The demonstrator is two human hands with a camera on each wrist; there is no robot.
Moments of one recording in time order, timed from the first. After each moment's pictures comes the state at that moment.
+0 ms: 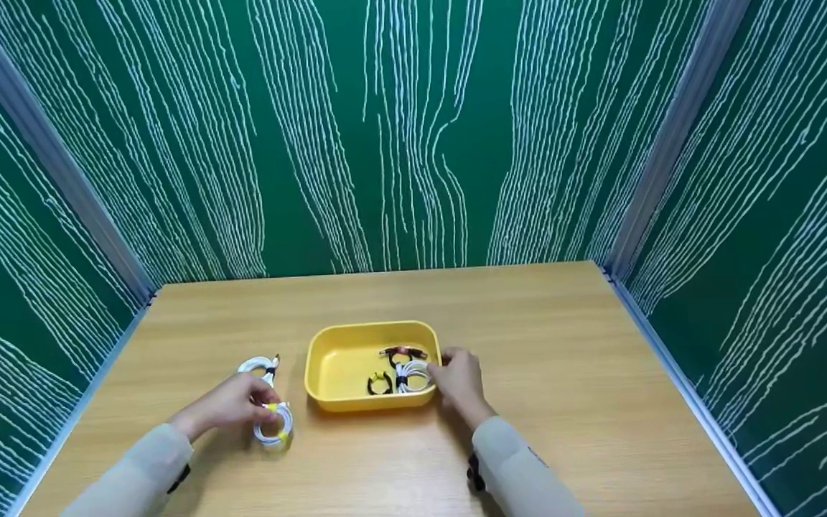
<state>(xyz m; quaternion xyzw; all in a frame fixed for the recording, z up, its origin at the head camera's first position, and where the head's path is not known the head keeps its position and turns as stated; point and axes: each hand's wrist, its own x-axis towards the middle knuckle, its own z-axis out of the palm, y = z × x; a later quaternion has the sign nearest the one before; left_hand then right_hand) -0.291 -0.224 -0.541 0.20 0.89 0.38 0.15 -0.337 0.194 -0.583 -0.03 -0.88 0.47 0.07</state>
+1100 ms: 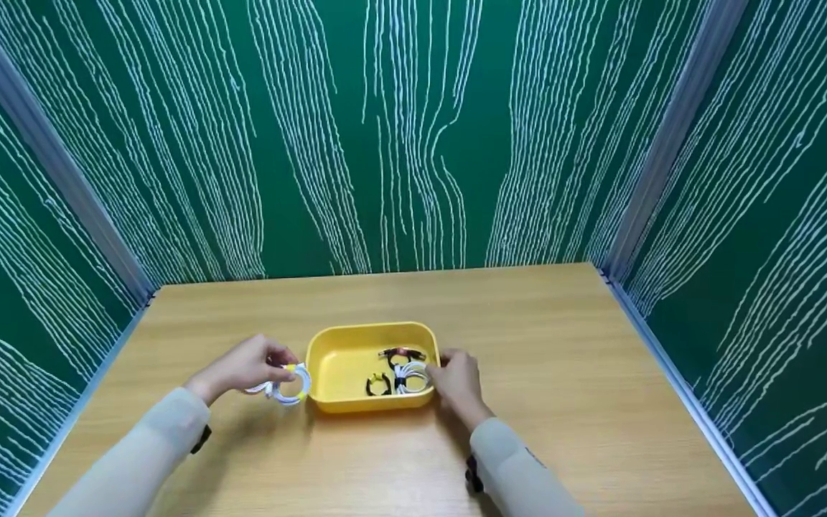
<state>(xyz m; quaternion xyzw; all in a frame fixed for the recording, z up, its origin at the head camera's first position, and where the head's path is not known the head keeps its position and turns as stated) -0.321 -0.186 -0.485 0.18 0.91 0.35 0.13 -0.337 0.192 -0.582 -0.04 -0.88 0.47 0.07</state>
